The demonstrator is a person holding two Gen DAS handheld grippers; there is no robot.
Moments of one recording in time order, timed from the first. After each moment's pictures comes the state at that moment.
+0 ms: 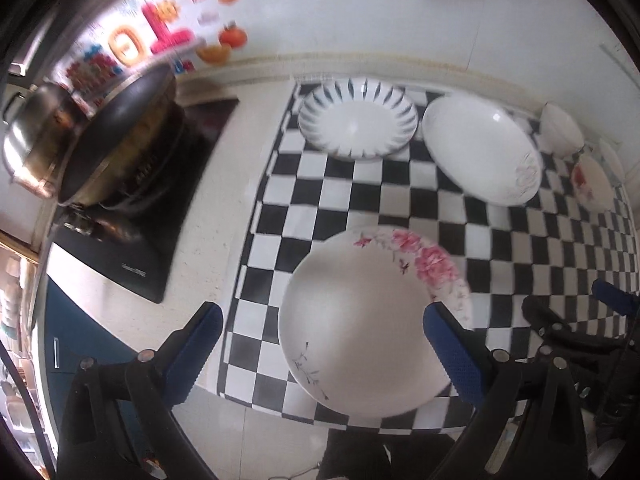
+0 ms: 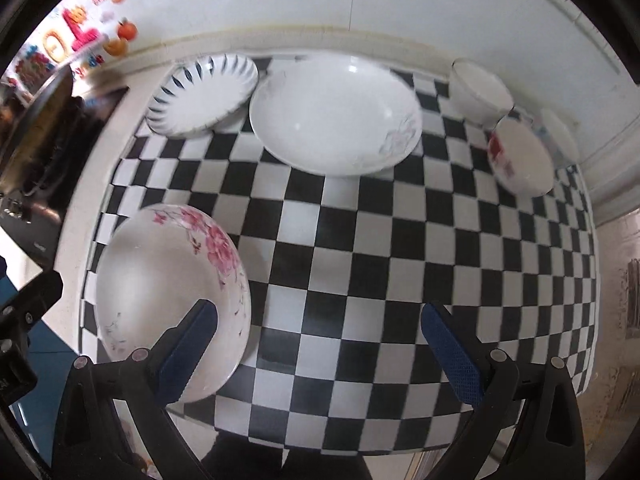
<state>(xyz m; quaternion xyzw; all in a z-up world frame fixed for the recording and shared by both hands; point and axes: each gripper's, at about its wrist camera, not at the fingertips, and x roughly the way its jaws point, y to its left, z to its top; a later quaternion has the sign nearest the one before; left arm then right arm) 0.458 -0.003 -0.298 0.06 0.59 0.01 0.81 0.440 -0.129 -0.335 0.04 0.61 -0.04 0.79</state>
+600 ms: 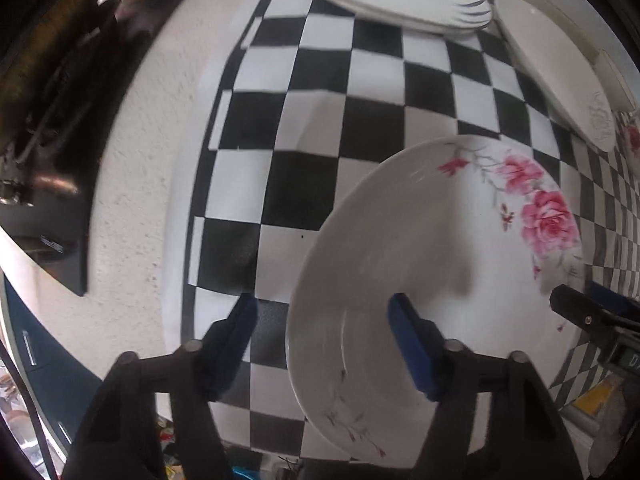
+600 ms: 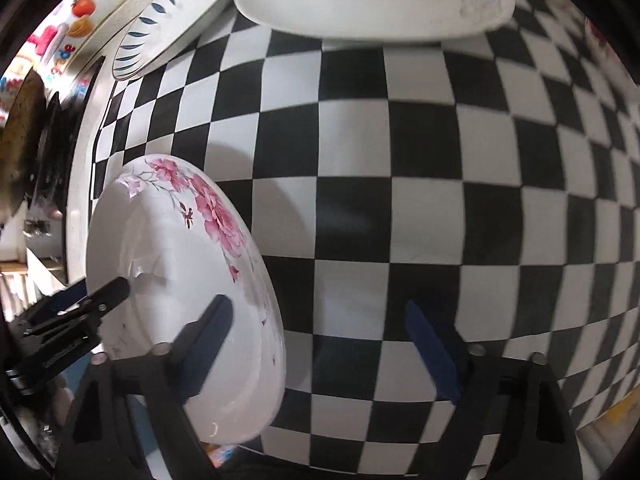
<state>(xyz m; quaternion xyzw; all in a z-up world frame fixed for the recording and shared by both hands) 0.500 0.043 -0.430 0.03 0.70 -0.03 0.71 0.455 -0.125 -0.445 0.17 0.70 0.01 0.69</state>
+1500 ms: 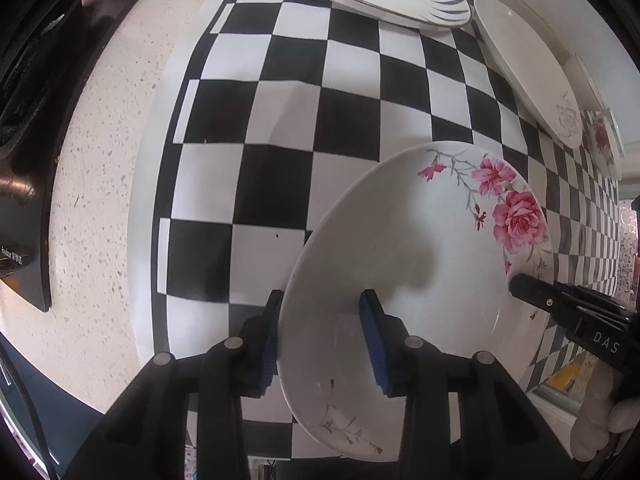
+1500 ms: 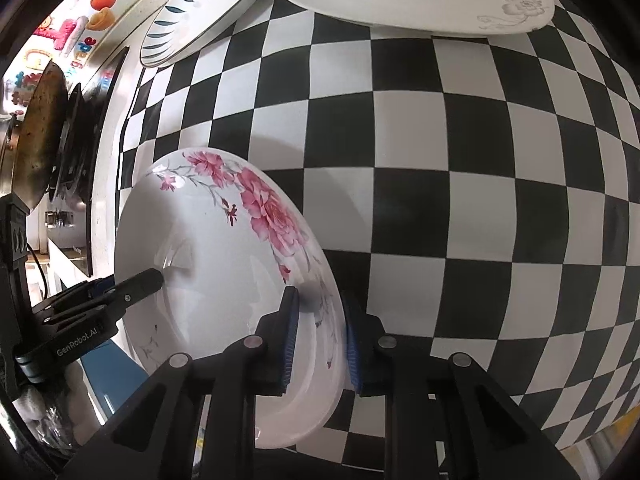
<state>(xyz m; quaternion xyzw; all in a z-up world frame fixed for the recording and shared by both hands) 0.508 0.080 -0.430 -0.02 0.71 -0.11 0.69 0.456 -0.114 -0.446 0.19 0.70 0.05 0.68</state>
